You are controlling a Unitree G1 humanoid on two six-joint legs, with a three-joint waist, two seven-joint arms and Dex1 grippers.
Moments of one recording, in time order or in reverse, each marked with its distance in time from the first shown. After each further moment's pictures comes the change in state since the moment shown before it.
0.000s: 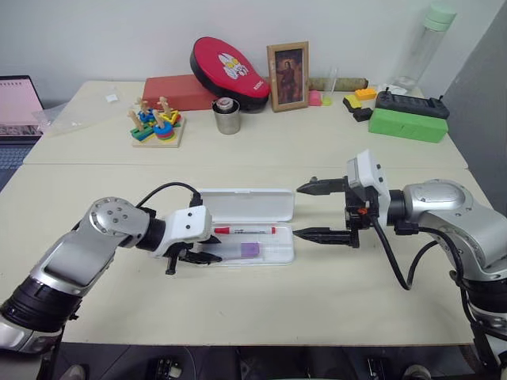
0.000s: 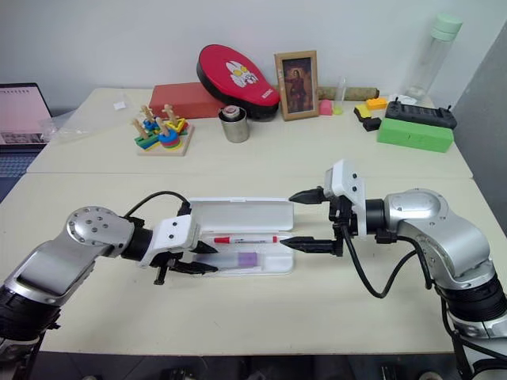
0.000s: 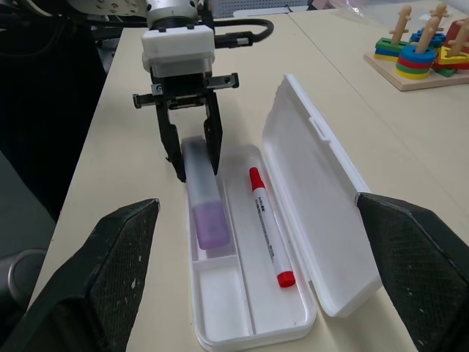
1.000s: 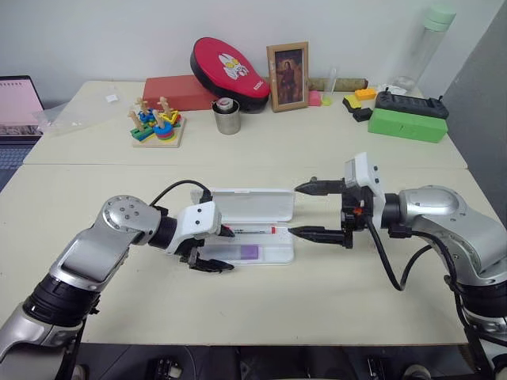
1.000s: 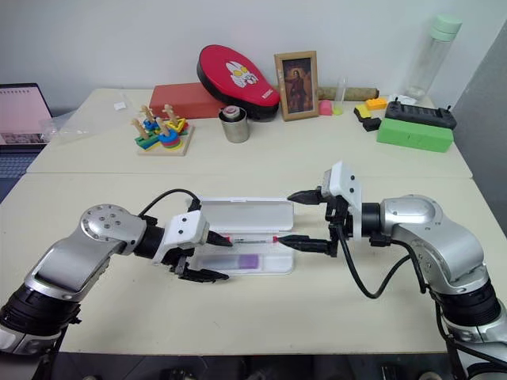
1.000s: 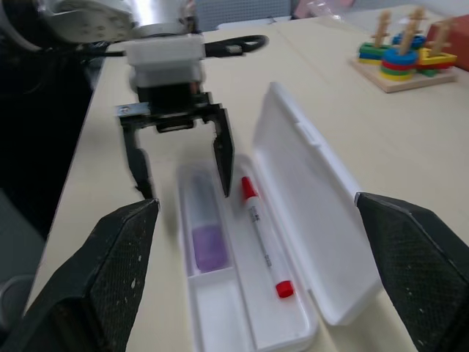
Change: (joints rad) left arm -0.031 -0.179 0.134 -0.054 -0.134 0.152 0.034; right arm -0.027 0.090 -0.037 0.086 -0.018 0.042 -0.176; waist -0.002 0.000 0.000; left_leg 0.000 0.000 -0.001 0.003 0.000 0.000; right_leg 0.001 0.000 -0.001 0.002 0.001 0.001
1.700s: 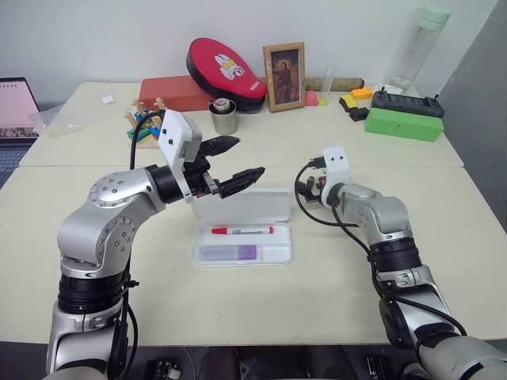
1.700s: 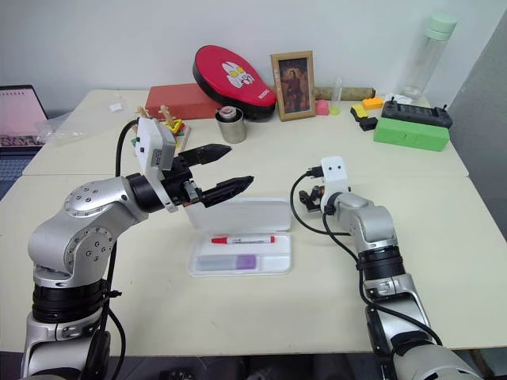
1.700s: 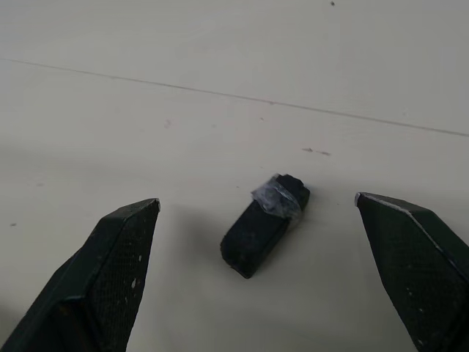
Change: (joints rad) left arm -0.109 -0.256 0.251 -0.078 -0.220 0.142 0.479; right arm -0.180 0.453 -0.022 0.609 -0.377 0.110 -0.693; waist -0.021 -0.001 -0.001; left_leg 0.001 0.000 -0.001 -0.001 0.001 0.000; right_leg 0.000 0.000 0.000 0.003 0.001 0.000
